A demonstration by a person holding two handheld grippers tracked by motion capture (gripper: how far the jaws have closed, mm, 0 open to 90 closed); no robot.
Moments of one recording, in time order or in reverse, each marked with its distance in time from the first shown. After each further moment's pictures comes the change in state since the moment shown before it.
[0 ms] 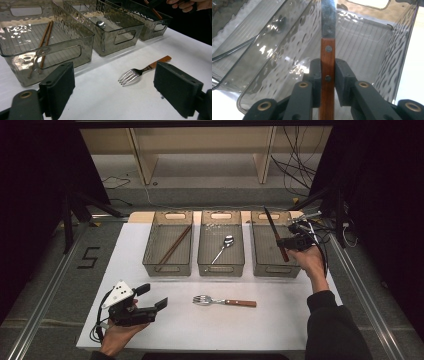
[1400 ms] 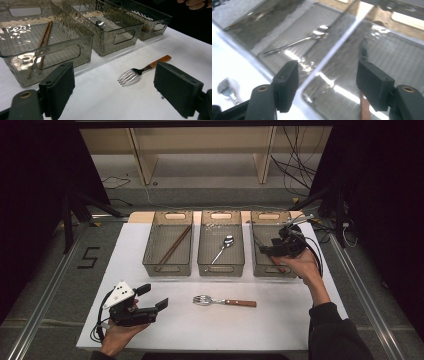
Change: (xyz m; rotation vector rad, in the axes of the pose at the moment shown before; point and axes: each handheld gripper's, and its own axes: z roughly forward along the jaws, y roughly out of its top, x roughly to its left) left arm -0.001 0.000 0.001 0.000 0.001 0.005; right arm 0.049 -0.002 -0.022 -0.070 0.163 -0.136
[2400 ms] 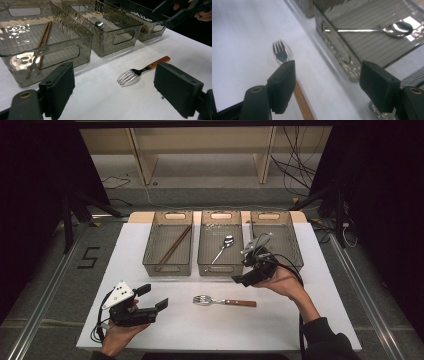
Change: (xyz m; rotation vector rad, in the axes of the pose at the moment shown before) left arm 0.001 -0.002 0.000 -0.006 -0.007 -0.005; right arm 0.094 -0.009 0.018 0.157 0.188 -0.343
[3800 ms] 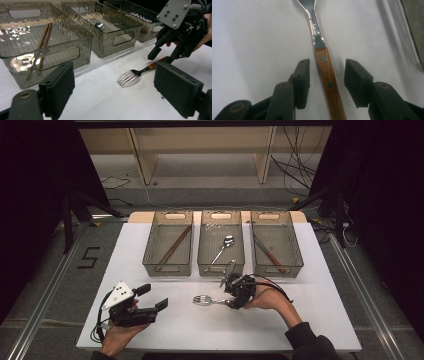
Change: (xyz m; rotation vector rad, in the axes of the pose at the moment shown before) left arm 0.000 0.000 -0.001 -0.005 -0.001 0.007; right arm 0.037 -0.016 0.077 0.379 0.080 -0.196
